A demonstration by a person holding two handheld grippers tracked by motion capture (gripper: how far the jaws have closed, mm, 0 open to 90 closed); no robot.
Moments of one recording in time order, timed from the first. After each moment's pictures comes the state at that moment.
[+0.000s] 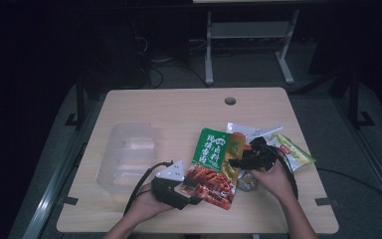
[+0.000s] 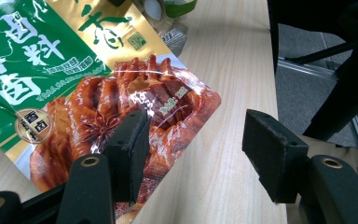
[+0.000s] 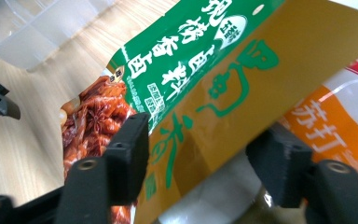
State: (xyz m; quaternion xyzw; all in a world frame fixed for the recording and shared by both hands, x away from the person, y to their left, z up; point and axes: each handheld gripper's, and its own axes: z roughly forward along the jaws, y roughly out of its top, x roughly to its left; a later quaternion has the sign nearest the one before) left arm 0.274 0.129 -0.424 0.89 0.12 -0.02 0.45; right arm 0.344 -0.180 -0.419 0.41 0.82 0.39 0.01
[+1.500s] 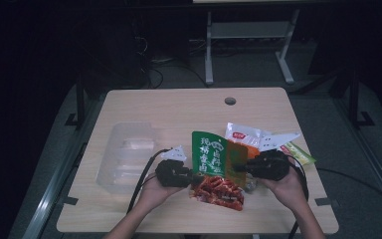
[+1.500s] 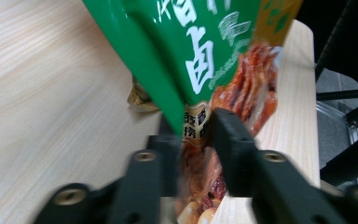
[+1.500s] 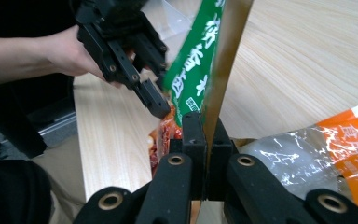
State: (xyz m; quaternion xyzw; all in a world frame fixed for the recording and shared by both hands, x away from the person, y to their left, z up) left arm 0.310 0.122 -0.428 0.86 0.23 -0.05 0.45; right arm 0.290 -0.187 -0.370 0.26 0.84 0.48 0.01
